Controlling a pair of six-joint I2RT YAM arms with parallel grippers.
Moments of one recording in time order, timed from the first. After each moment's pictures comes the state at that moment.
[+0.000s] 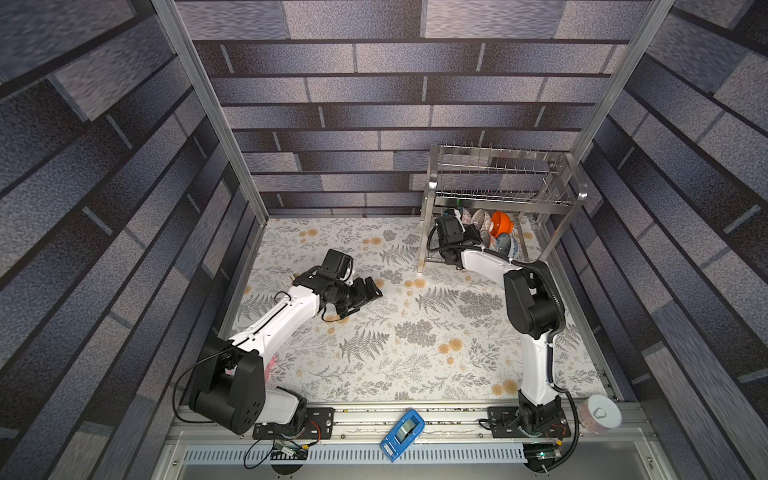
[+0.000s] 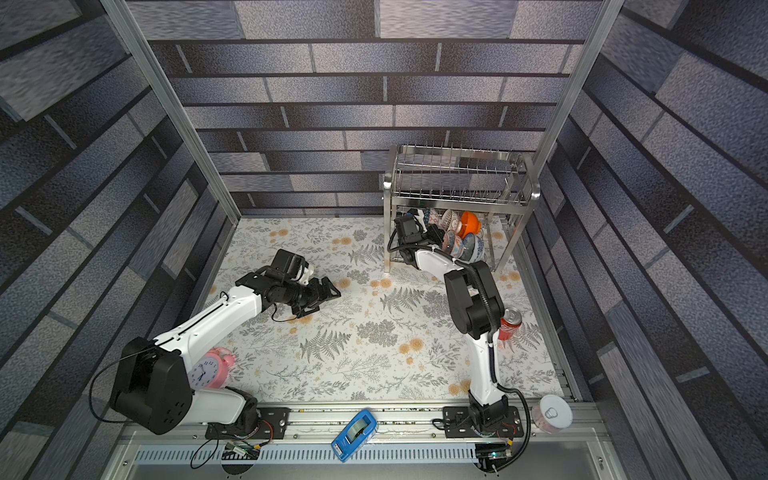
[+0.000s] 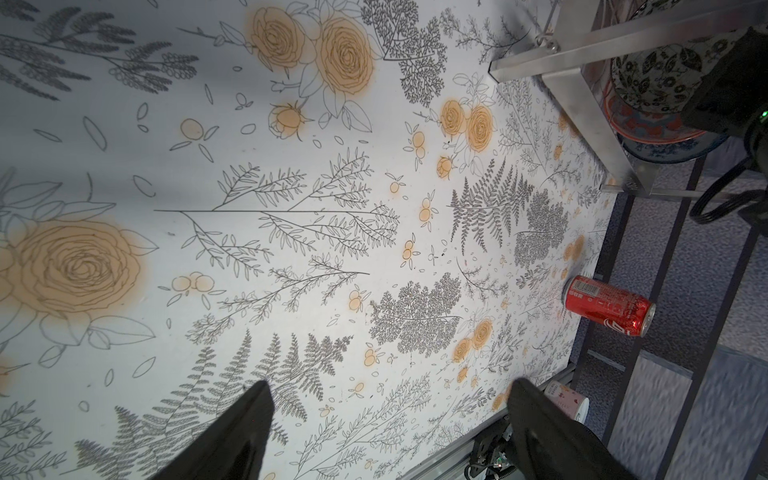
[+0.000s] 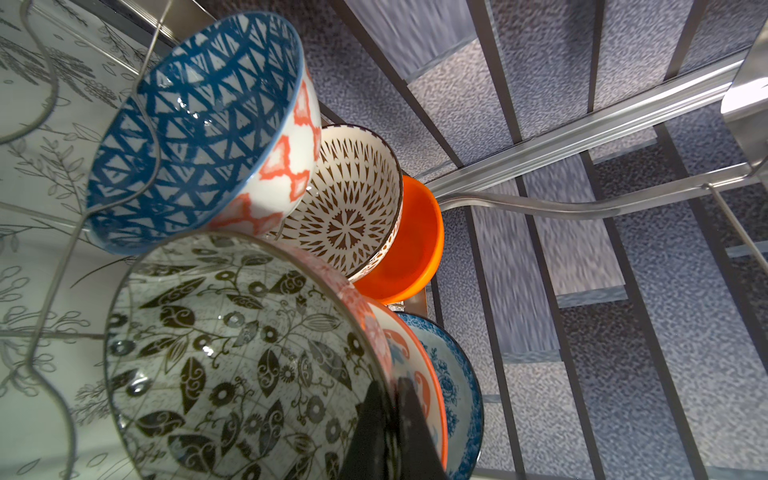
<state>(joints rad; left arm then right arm) -0.37 1.39 0.98 -0.61 0.44 -0.74 0.44 2.11 1.56 -0.13 1.05 -0.43</state>
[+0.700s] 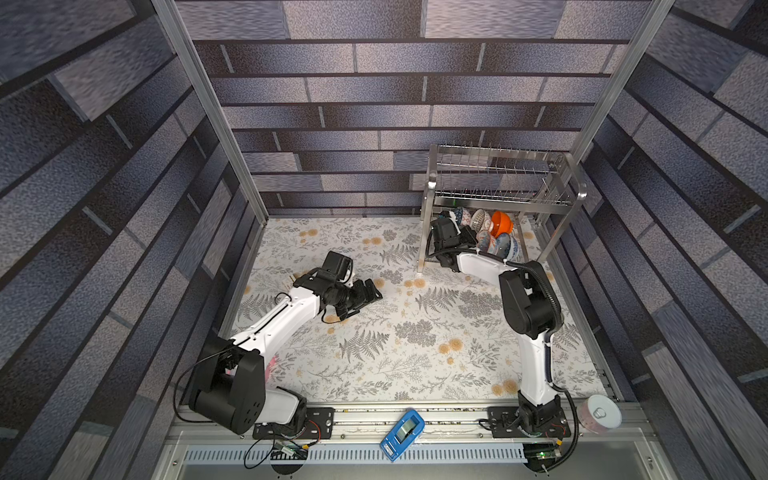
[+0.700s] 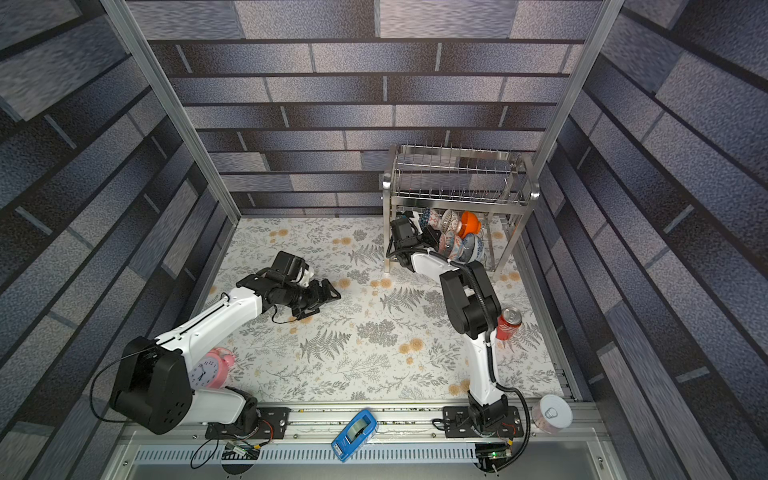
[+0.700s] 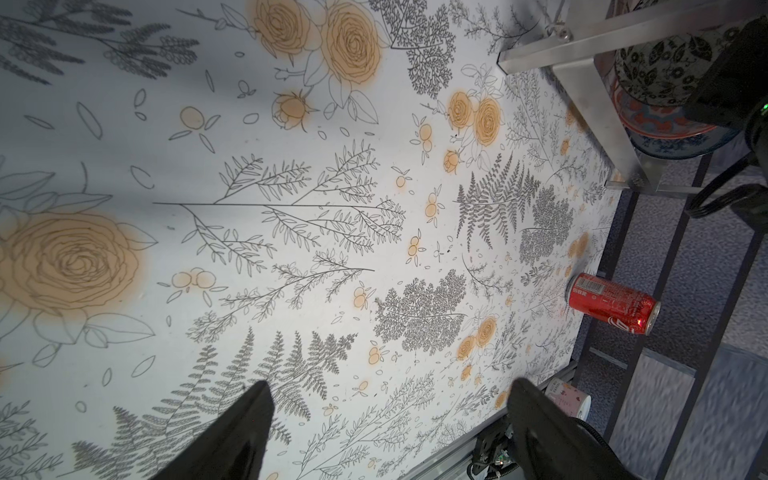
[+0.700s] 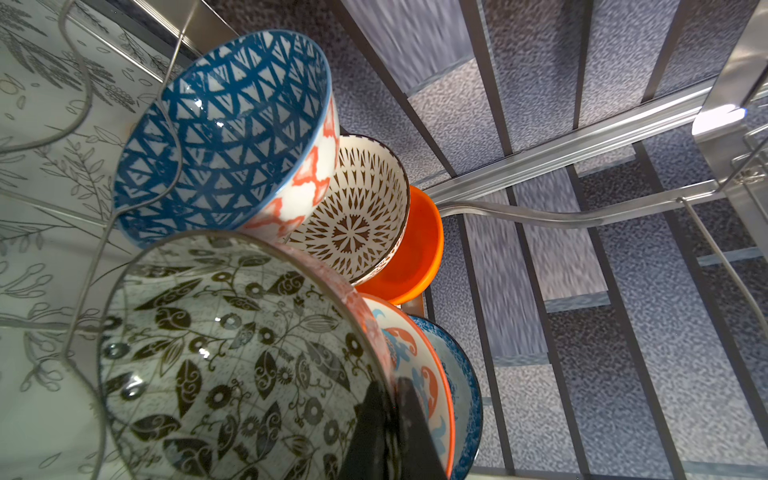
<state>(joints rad) -0.36 1.39 0.96 -0.60 0.45 -0.74 0.47 2.13 1.53 -0.05 1.10 -0.49</state>
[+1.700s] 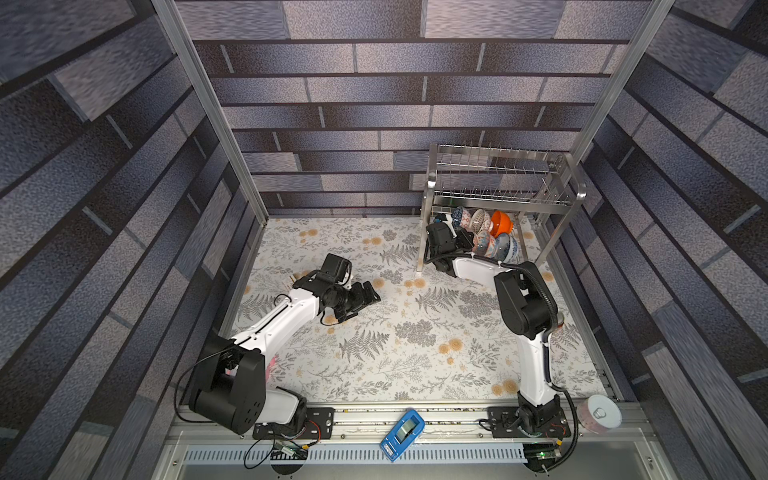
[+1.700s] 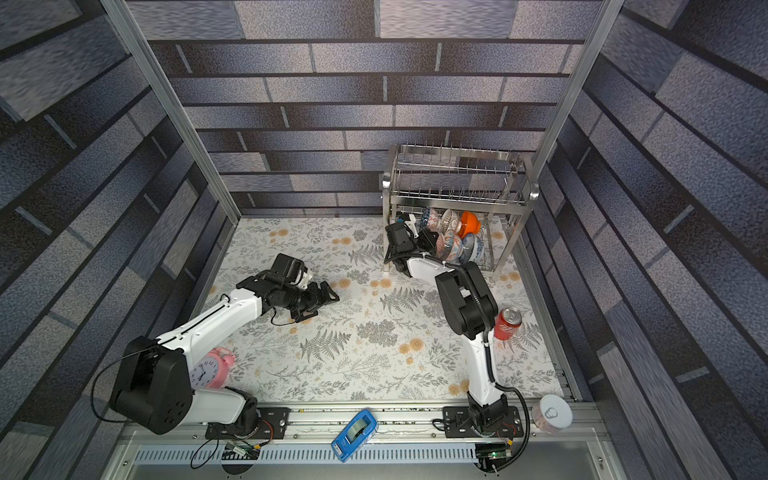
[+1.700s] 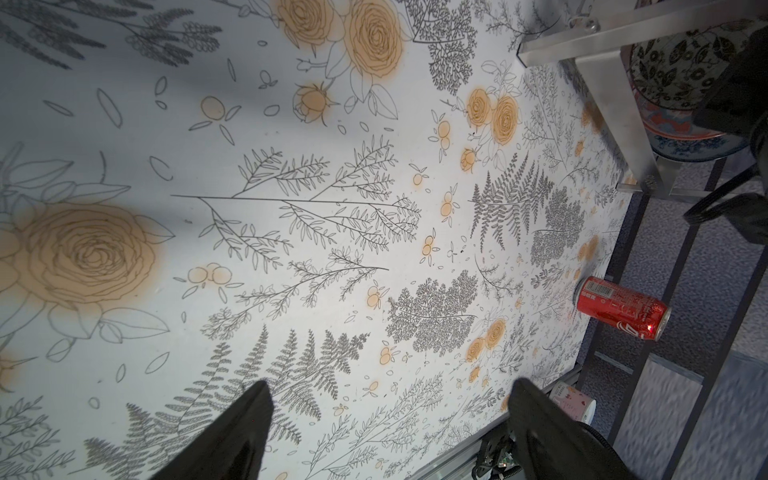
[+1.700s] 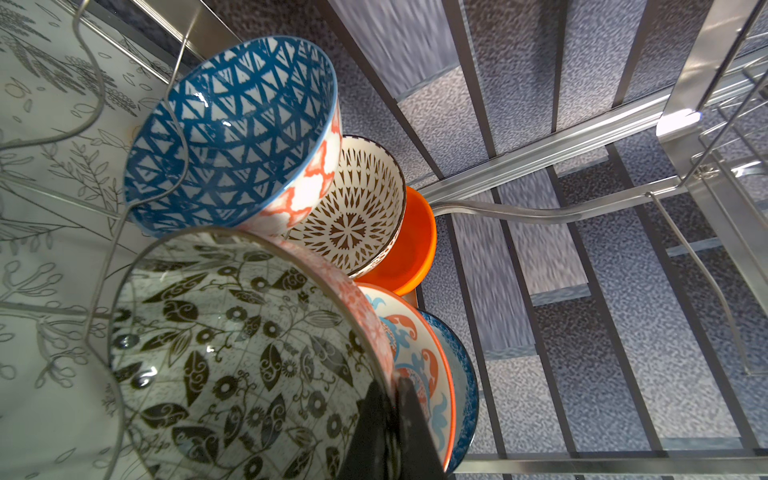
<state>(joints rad) -0.35 1.39 0.93 -0.59 0.45 -0.74 0.50 2.14 1.49 0.04 1.16 -0.51</state>
